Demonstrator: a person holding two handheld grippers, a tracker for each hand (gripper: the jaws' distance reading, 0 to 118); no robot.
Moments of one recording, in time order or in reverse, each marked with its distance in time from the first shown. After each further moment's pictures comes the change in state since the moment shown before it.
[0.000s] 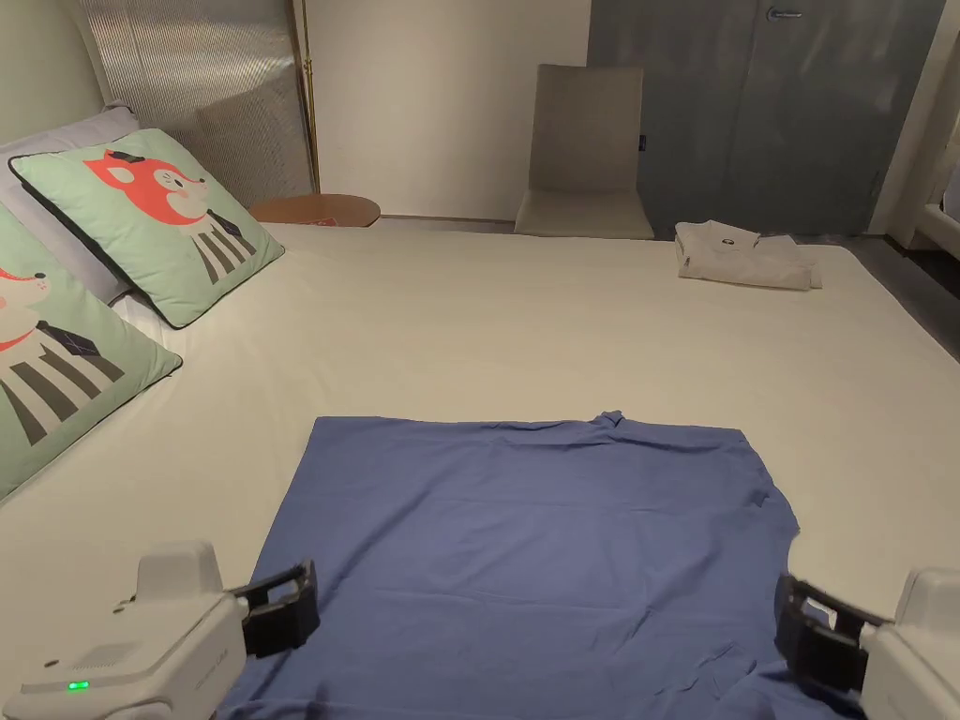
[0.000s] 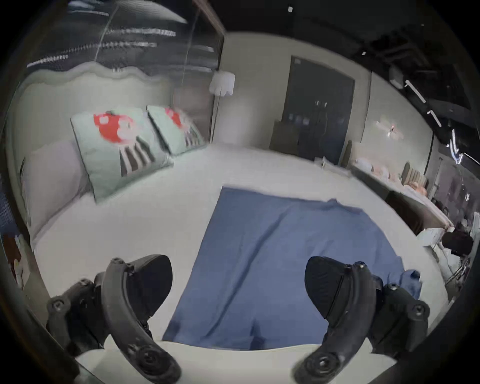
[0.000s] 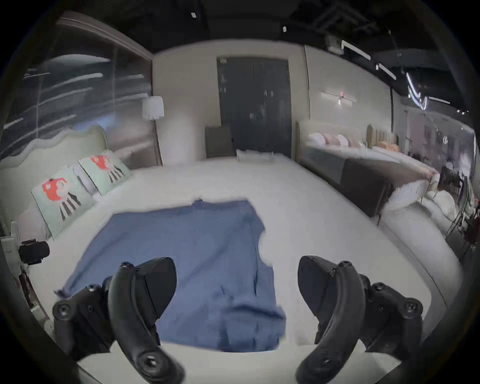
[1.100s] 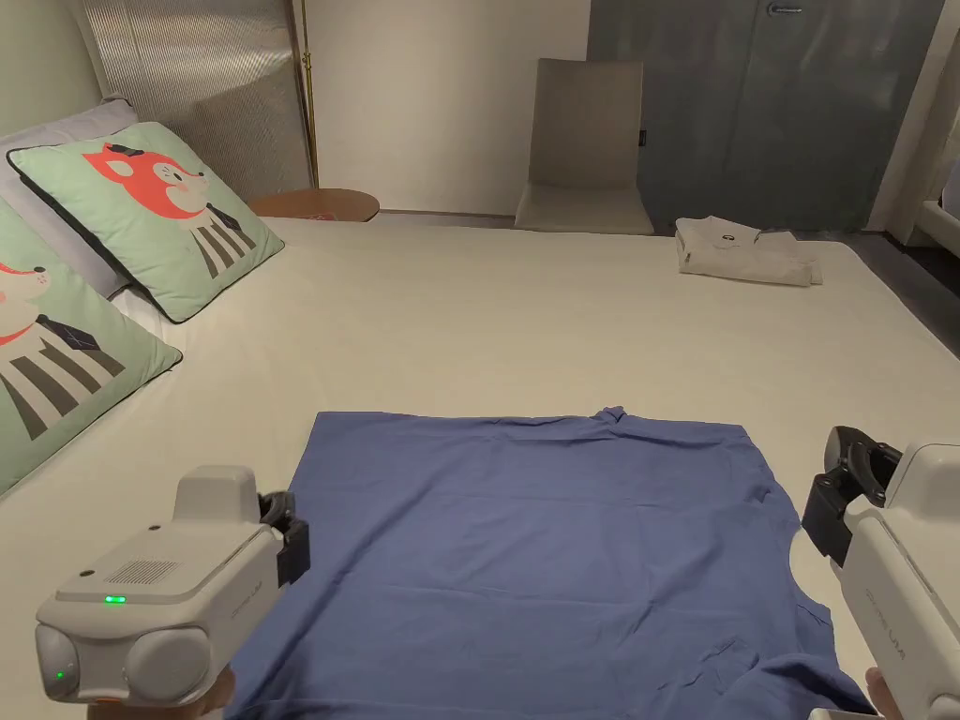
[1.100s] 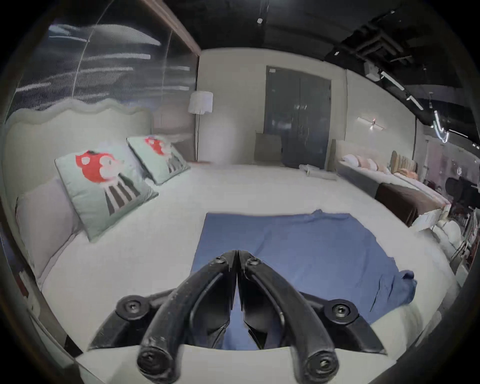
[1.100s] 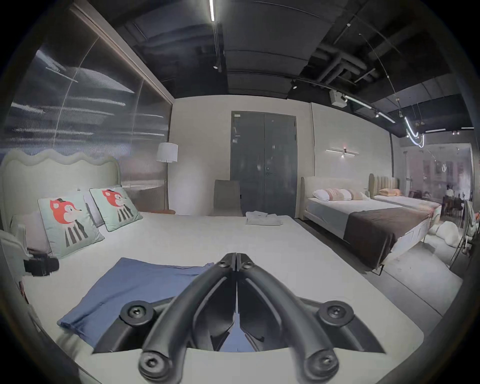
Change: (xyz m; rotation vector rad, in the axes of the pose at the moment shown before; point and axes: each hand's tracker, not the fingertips) left arm 0.012 0.031 -0.004 -0.064 -0.034 -0.099; right arm -0.040 0.051 0.025 0.262 0.008 0.072
